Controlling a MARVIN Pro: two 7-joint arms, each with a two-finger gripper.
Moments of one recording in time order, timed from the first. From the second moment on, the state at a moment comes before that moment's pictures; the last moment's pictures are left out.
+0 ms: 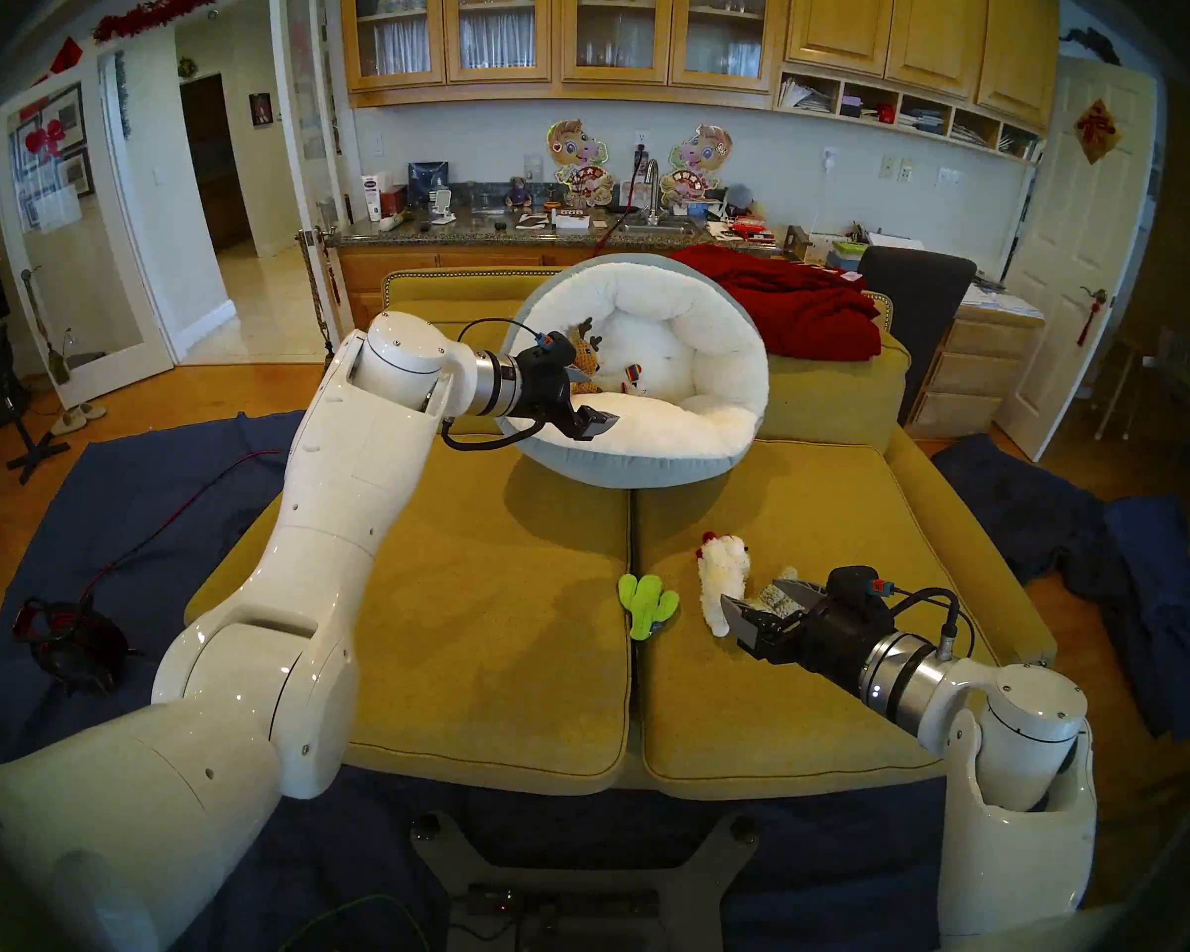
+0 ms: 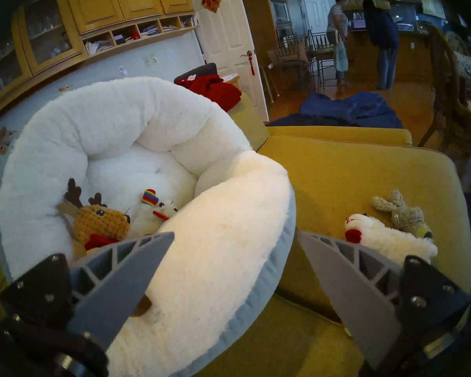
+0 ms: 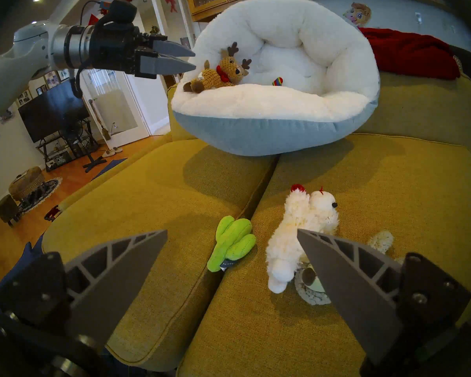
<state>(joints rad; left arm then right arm) 0.84 -1.43 -1.42 -1.18 0.35 0.32 -1.08 -2.05 -1.58 1.93 -2.20 0.02 0.58 0.83</state>
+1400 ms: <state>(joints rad) 1.15 -1.43 -1.31 -1.46 0.46 0.65 -1.06 -2.05 -1.58 1.93 -2.21 0.02 0.58 0.82</state>
